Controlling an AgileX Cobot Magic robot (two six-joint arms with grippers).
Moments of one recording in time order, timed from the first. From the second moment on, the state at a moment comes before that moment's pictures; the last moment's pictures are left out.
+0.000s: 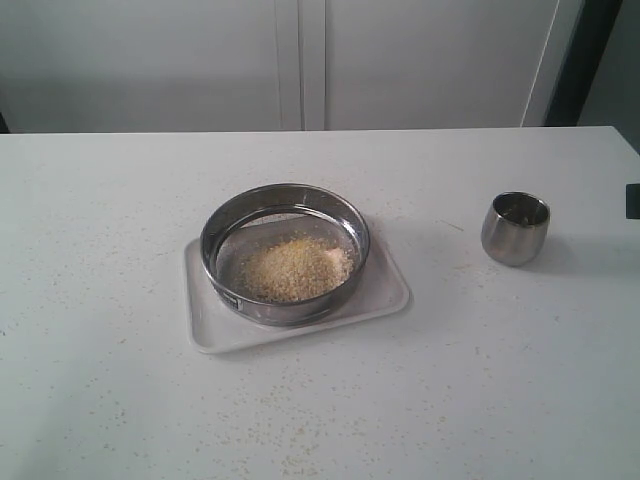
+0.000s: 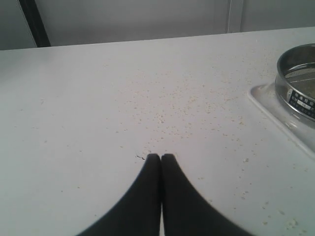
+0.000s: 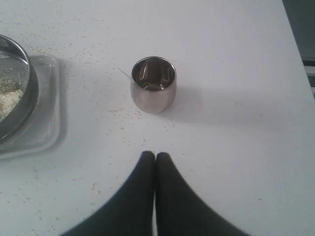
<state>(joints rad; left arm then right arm) -0.01 0.00 0.02 -0.12 0.28 0.15 0.06 0.87 -0.75 0.01 0.61 0.03</state>
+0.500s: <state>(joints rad) -0.01 0.00 0.02 -0.12 0.22 0.15 0.06 0.87 -0.75 0.01 0.61 0.03</state>
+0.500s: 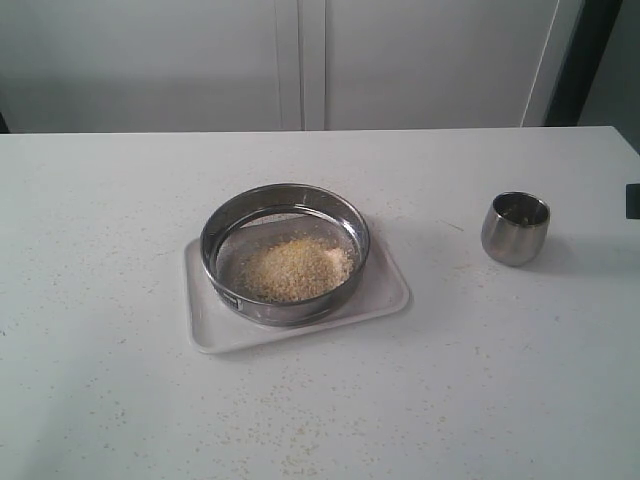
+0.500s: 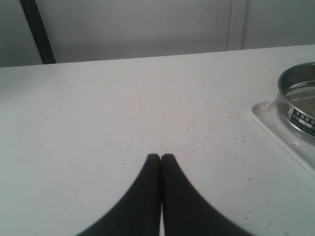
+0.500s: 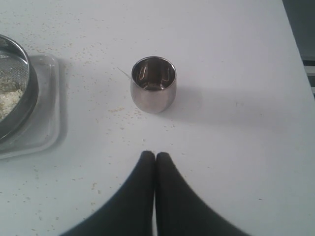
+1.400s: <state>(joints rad) -0.01 0.27 -0.32 -0.12 0.63 0.11 0.06 0.87 -0.75 0.01 0.61 0.03</state>
